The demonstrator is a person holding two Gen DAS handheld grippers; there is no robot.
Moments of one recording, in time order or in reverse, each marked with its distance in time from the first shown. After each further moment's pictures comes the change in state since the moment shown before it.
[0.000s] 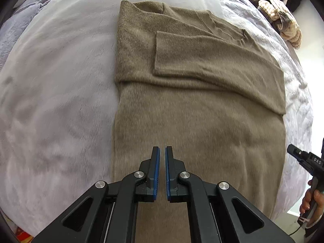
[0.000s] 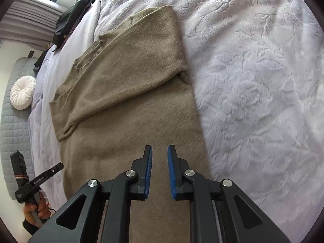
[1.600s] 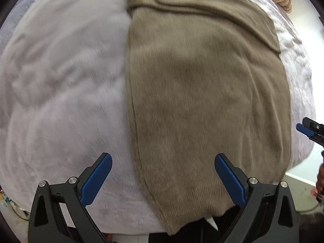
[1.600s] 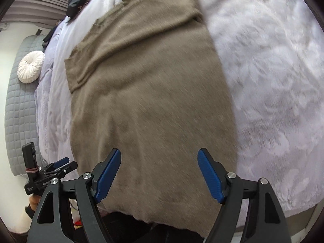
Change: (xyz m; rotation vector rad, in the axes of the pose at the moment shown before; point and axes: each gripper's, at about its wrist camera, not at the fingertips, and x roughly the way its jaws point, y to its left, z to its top) left arm -0.013 0.025 -0.115 0.099 0.190 -0.006; right arm -0.016 0.011 -0.094 -0.042 0.176 0.031
